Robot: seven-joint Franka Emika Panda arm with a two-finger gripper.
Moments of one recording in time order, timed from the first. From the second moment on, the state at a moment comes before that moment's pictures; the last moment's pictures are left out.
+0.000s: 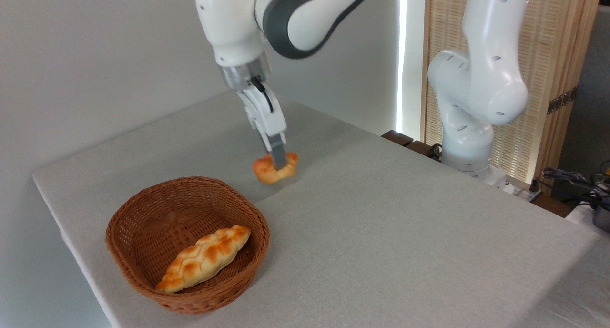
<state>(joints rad) -0.35 -0.19 0.01 -2.17 -0.10 1.86 0.73</state>
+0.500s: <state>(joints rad) -0.35 -0.07 0.12 -1.93 -0.18 1.98 0.76</state>
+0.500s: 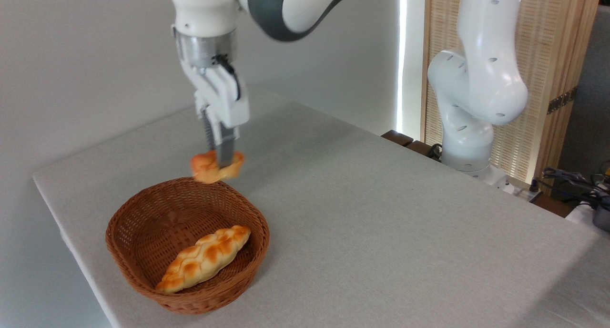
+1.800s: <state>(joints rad) -0.36 0.09 0.07 -1.92 -0.18 2.27 0.76</state>
